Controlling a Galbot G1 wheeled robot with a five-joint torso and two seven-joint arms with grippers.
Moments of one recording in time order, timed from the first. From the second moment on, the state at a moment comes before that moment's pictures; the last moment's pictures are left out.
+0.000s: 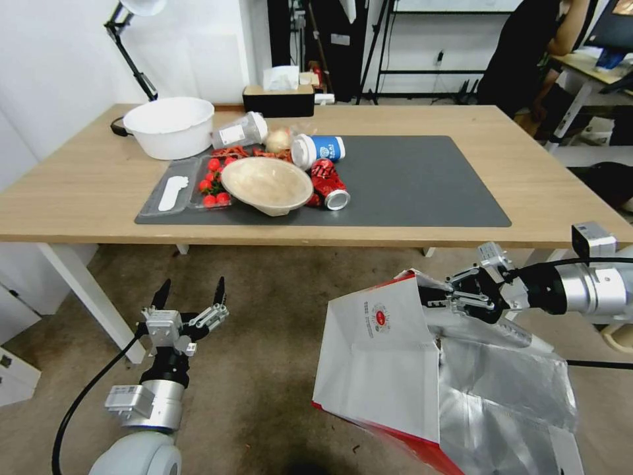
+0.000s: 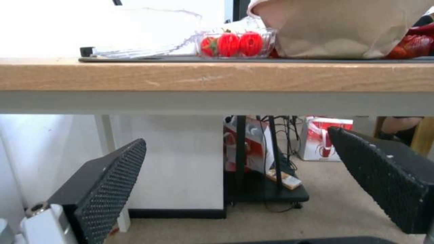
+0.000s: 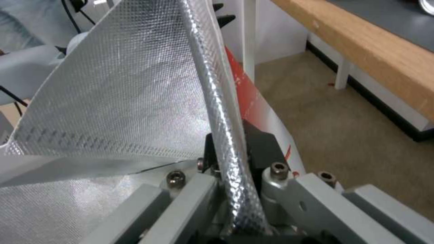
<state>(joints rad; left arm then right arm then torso) 1.72 -1.47 -0.62 -2.21 -0.21 -0.11 0.03 -1.24 0.19 0.54 2.04 1.12 -0.28 -0.96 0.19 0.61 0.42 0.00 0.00</state>
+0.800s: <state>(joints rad) 1.72 -1.47 -0.62 -2.21 -0.21 -0.11 0.03 -1.24 0.19 0.54 2.04 1.12 -0.28 -0.96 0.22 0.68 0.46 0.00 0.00</state>
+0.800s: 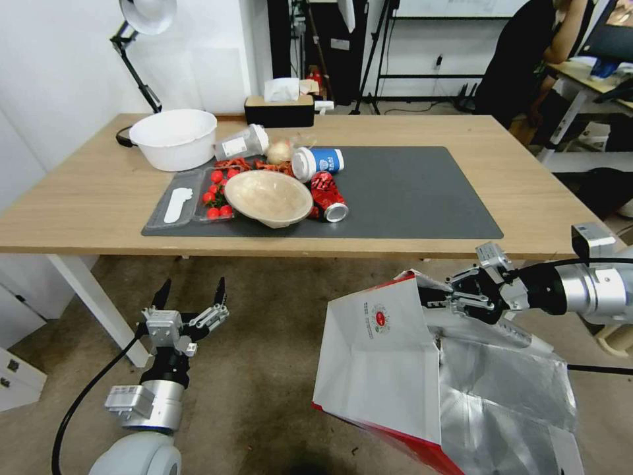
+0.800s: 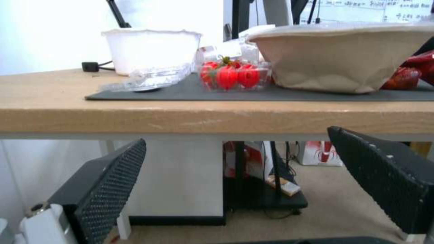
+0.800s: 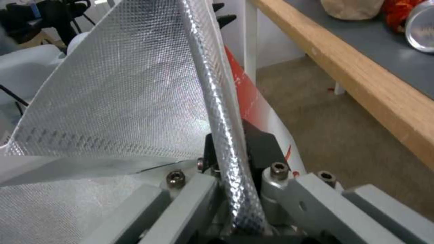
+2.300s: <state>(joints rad) 1.72 -1.47 -0.62 -2.21 -0.22 -0.11 0.03 -1.25 0.19 0.54 2.04 1.12 -0.28 -0.96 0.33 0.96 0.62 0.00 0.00</state>
